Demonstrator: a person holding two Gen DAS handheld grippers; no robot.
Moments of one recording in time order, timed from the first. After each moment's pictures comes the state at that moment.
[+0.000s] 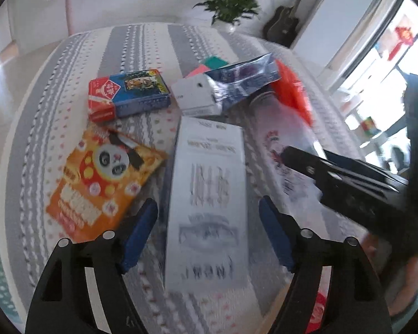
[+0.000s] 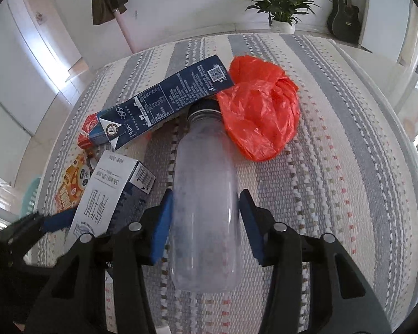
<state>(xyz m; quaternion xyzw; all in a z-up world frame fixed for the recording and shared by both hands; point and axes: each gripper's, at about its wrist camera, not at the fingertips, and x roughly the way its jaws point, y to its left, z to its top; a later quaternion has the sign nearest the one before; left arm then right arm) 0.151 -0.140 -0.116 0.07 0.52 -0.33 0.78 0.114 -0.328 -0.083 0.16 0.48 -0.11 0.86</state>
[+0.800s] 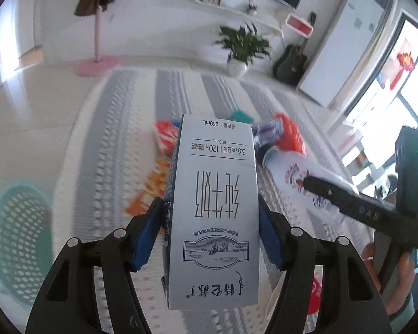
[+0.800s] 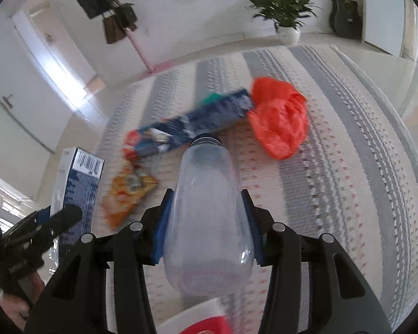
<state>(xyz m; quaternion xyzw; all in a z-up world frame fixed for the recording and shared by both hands) 0.127 -0.037 -0.032 0.00 0.44 -0.31 0.84 0.084 -0.297 -0.029 0.21 0.43 -0.07 0.87</state>
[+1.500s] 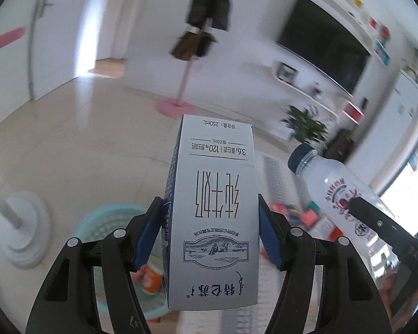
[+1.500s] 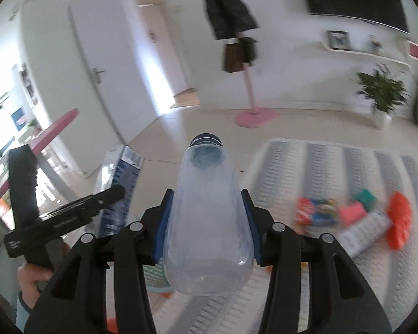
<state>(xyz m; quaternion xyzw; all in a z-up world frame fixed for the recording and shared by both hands) 0.141 0.186 0.050 -0.11 0.35 -0.15 0.92 0.137 -0.076 0.096 0.10 0.31 0.13 0.93</state>
